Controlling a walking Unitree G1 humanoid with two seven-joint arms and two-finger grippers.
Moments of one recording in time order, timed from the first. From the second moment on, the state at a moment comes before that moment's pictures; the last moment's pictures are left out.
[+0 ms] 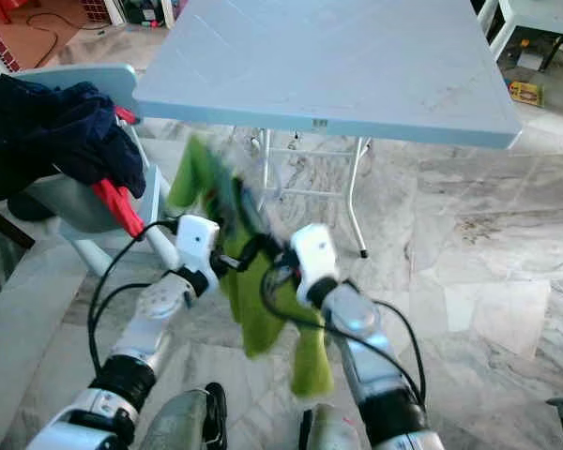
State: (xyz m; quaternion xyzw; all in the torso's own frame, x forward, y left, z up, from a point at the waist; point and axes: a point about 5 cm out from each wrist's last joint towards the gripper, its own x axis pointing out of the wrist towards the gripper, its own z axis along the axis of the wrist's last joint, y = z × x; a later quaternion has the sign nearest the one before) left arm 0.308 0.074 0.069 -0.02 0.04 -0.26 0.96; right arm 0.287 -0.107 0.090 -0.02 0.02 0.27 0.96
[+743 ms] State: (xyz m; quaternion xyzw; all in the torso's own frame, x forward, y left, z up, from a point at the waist) left arm 0.319 0.087 0.066 0.00 0.05 -0.24 0.97; right arm 0.262 -0.106 0.090 0.03 0.06 0.37 0.93
